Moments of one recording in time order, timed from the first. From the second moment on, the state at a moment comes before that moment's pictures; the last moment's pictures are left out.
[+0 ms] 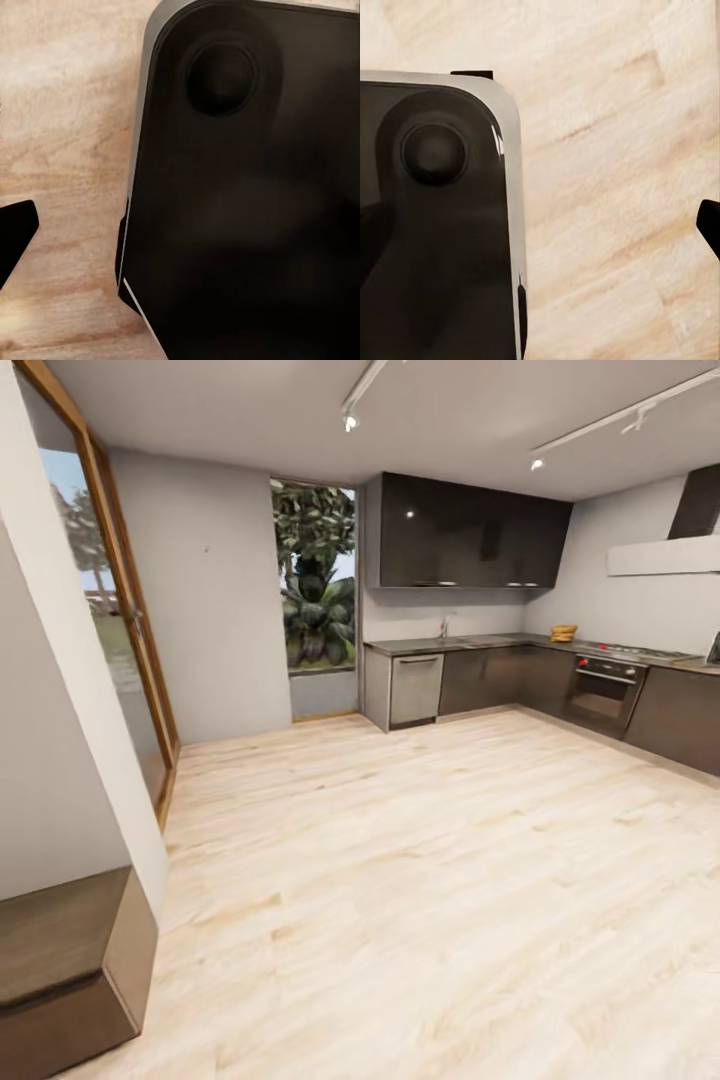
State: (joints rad) left arm 0.02 0.03 0.17 -0.03 0.01 -0.02 0.00; right arm 0.02 -0.07 -0.02 0.01 0.00 -0.25 -0.06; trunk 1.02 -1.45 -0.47
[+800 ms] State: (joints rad) left arm 0.02 0.03 0.17 -0.03 0.01 -0.02 0.00; right arm 0.02 -0.07 -0.02 0.01 0.00 -0.25 -0.07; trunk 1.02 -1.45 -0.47
